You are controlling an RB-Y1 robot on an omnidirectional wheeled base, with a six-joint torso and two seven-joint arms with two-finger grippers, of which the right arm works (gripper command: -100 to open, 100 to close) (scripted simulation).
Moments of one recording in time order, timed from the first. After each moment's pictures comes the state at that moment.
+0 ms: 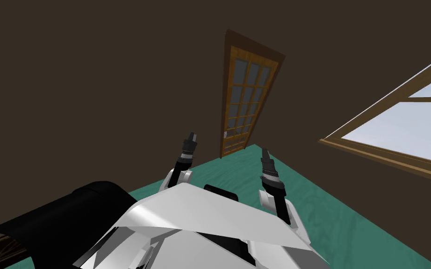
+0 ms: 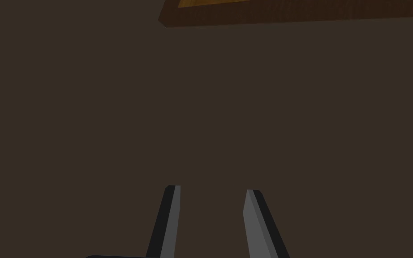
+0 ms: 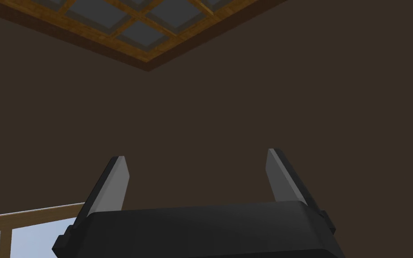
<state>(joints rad) 0.36 -0.07 -0.05 -1.90 0.17 -0.64 0.35</state>
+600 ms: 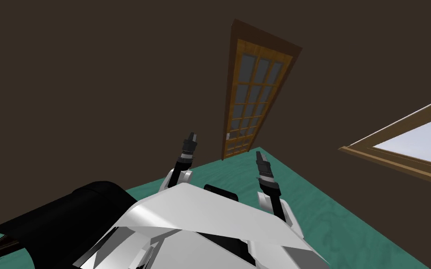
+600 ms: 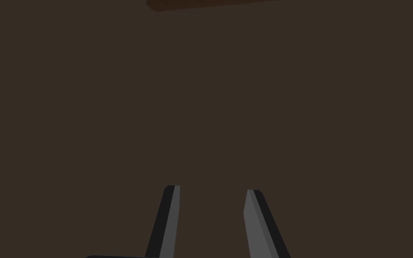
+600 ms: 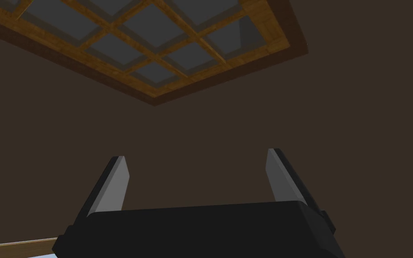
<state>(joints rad) 0.33 -0.09 -0.05 -1.75 0.19 -0.68 0.48</state>
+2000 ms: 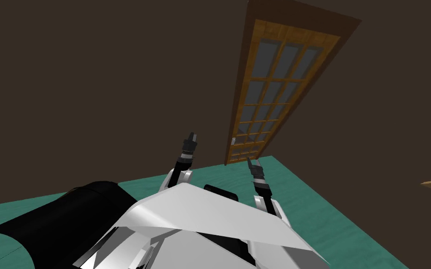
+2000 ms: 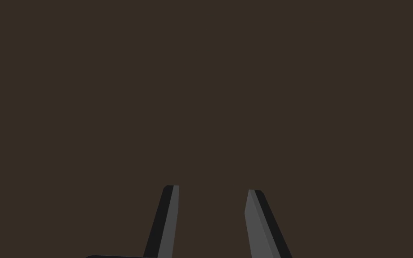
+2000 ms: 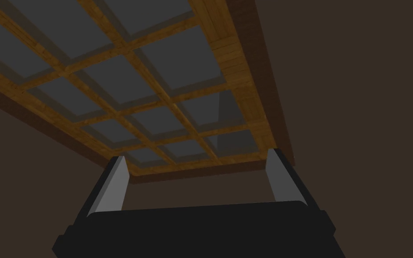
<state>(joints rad) 0.24 -0.11 -0.03 -1.40 0.24 -0.75 0.77</state>
